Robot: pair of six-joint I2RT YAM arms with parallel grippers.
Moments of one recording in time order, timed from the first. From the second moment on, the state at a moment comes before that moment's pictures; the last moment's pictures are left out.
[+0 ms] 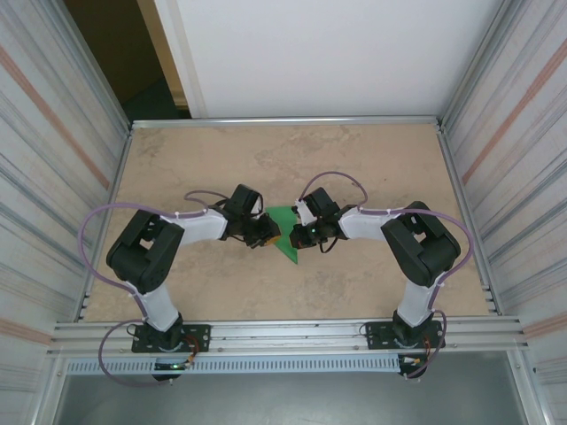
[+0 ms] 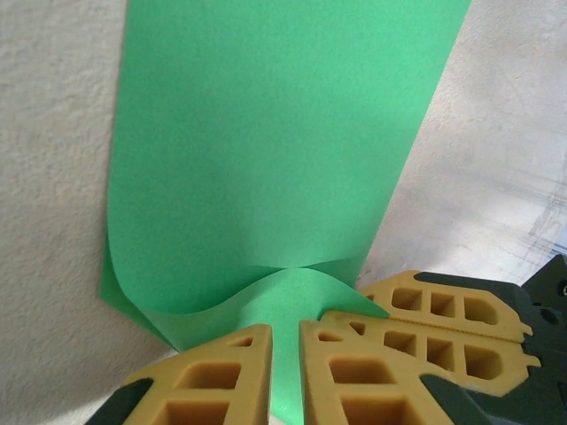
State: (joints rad) left arm -0.57 1.75 0.89 -0.14 0.47 -0.99; right arm 0.65 1.80 0.92 -0.17 -0.39 0.39
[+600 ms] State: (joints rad) left arm -0.57 1.80 0.91 -0.17 0.48 -0.98; right arm 0.65 1.80 0.95 -0.21 -0.39 0.42
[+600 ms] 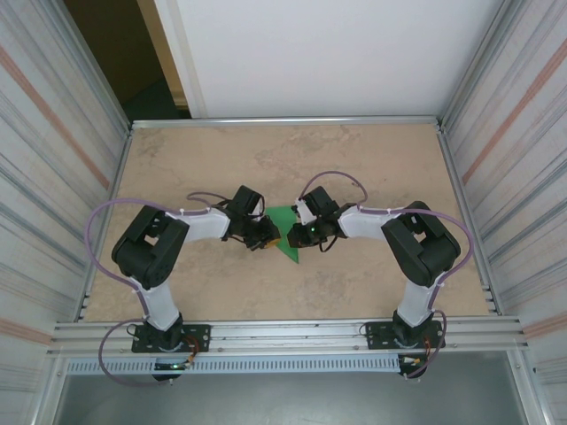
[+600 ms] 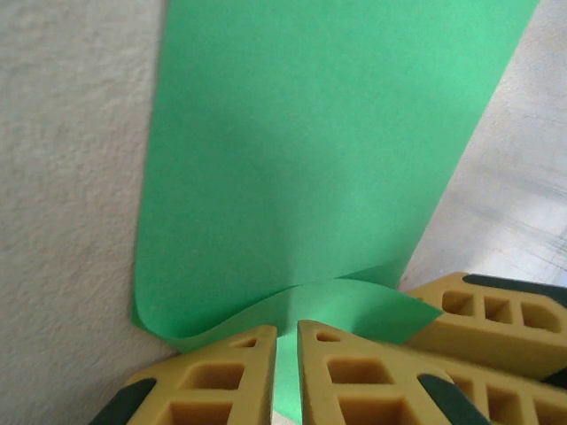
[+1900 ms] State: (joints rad) left arm -0.57 1.82 0.93 -0.19 0.48 -0.98; right arm 0.73 1.79 0.96 -0.27 -0.47 0.52
